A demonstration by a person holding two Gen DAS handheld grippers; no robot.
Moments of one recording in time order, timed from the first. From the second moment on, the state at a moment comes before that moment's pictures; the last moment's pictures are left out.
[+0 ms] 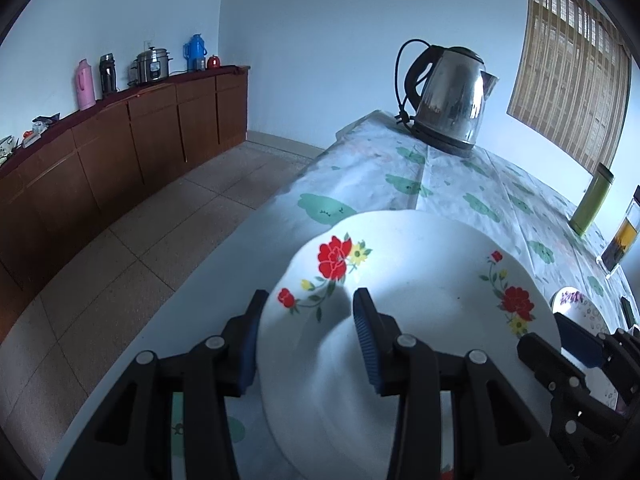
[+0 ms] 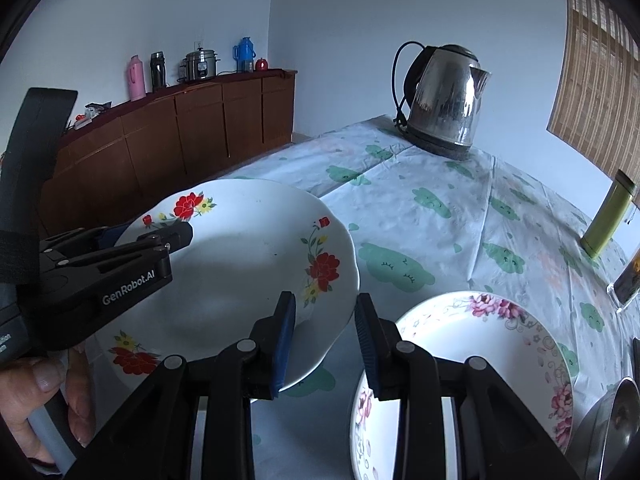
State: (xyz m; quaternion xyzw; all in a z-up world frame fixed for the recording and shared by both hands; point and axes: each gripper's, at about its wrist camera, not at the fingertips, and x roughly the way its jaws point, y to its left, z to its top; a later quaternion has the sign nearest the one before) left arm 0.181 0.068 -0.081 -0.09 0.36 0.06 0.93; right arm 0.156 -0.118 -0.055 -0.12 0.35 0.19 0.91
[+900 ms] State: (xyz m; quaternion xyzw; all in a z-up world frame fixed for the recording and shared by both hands) left arm 0.171 0.052 -0.067 -0.08 0.31 0.02 0.95; right arm 0.142 -0.135 -0.046 -0.12 0.32 0.17 0.93
